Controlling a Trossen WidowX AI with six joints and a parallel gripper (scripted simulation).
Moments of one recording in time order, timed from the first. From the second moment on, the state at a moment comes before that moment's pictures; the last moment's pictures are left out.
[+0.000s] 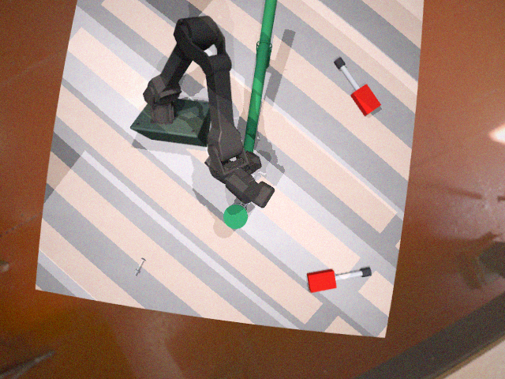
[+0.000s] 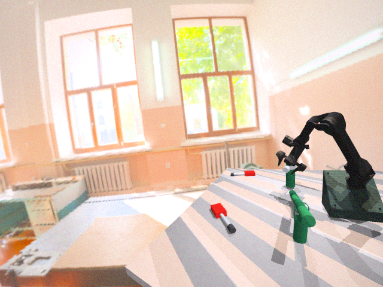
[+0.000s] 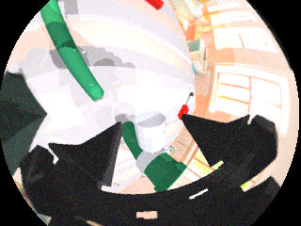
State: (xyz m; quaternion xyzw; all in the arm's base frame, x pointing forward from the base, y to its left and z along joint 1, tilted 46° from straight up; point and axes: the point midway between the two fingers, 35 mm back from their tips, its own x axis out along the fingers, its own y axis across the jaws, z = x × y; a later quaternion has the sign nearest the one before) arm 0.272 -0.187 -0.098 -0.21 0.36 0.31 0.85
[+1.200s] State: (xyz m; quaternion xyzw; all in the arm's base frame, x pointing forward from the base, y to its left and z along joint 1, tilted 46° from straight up) arm 0.282 -0.172 -0.116 -0.21 0.36 0.32 0.85
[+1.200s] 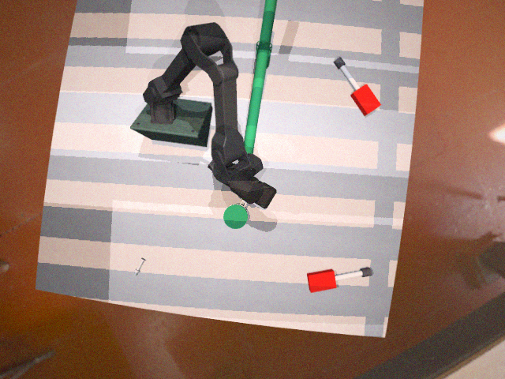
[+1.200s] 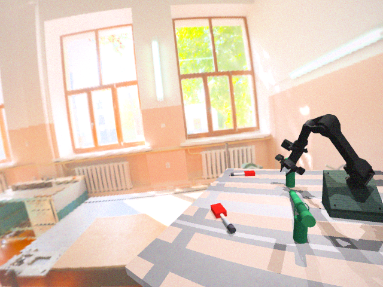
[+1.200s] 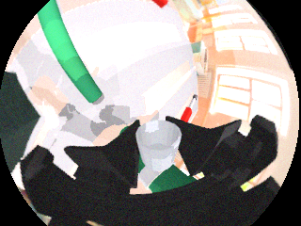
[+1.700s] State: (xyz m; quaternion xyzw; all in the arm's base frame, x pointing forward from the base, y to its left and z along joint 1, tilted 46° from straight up) arm 0.273 -0.168 -0.114 -0.24 0.32 0.34 0.85
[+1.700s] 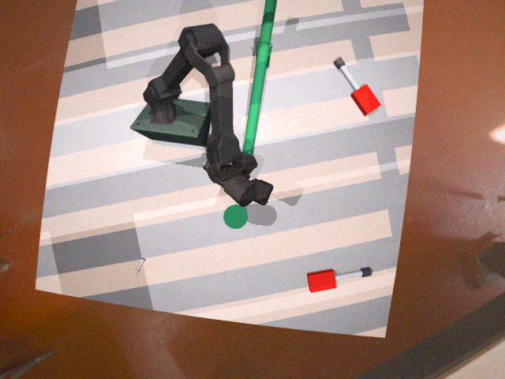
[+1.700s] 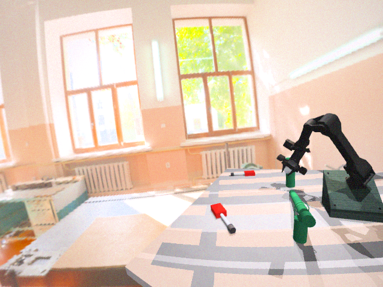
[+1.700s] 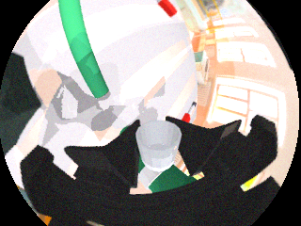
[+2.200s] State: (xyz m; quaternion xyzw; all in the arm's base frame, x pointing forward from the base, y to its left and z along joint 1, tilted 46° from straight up) arm 0.263 -0.165 -0.113 -0.27 0.28 0.37 0.85
